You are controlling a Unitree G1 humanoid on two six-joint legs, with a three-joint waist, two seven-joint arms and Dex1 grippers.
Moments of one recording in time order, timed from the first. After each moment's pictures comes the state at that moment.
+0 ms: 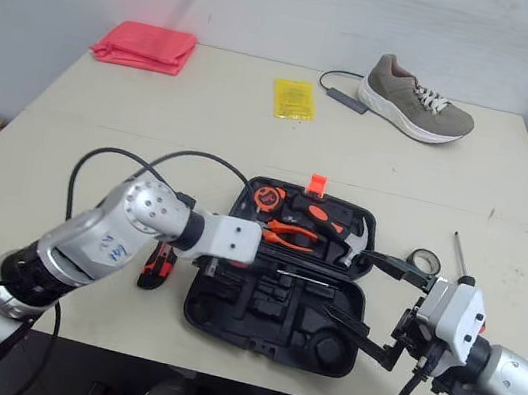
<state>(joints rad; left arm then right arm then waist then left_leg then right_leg) -0.75 0.70 -0.54 -0.42 0.07 0.72 -1.04 0.27 -0.73 -0.37 -0.63 0.63 0.16 0.95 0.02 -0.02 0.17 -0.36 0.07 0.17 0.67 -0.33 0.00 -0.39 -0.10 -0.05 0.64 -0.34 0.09</state>
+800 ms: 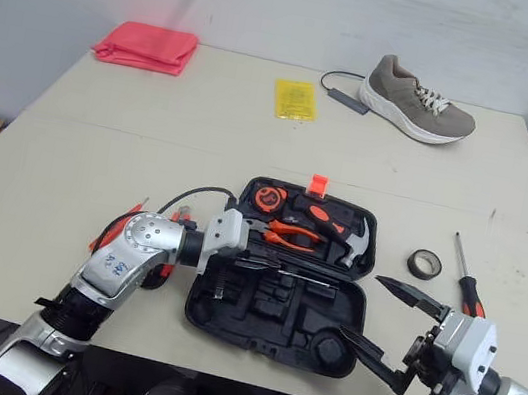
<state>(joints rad) -0.49 0.37 -0.31 -0.03 -0.13 0.29 -0.95 0.40 -0.65 -0.40 -0.48 0.59 -0.03 1.06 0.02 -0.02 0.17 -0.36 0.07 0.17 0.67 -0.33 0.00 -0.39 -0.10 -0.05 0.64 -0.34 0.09</state>
